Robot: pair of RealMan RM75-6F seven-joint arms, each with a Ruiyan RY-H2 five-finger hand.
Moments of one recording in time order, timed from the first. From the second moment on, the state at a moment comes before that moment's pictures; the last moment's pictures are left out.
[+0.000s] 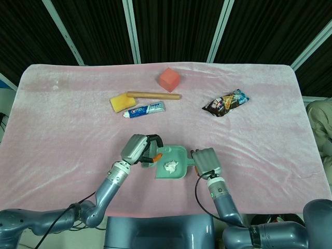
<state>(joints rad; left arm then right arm) -0.78 -1.85 -0.25 -1.34 1.31 1.06 -0.14 0.79 -1.60 0.12 -1.84 -0.68 1.31 -0.99</state>
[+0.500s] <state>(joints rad) -0.85 -1.99 -0.27 -1.27 1.37 1.05 -0.20 0.79 -1.59 0.12 -1.85 -0.69 1.31 -0.98</state>
